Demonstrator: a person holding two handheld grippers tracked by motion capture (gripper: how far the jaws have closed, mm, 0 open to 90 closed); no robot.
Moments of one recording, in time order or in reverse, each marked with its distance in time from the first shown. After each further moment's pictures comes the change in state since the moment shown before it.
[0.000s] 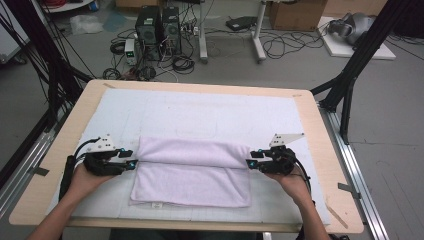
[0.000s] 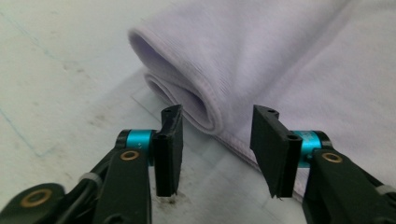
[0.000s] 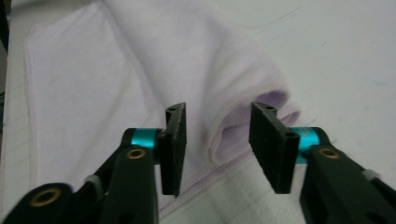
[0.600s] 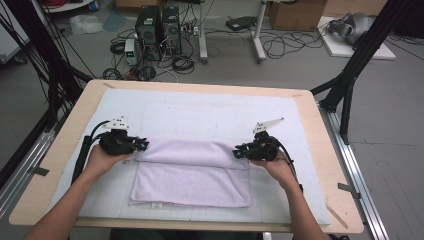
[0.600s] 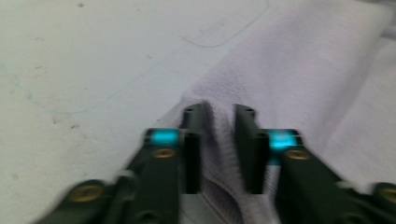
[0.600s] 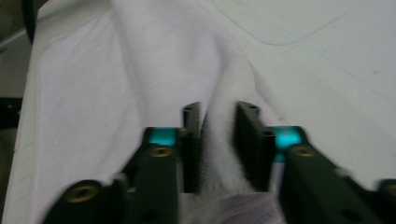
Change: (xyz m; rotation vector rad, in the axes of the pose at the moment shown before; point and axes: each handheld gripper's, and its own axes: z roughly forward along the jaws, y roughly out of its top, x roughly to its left) left arm 0.023 0.037 0.032 -0.009 -0.093 -0.048; right arm -0.018 0.030 0.045 0.068 0.160 0.014
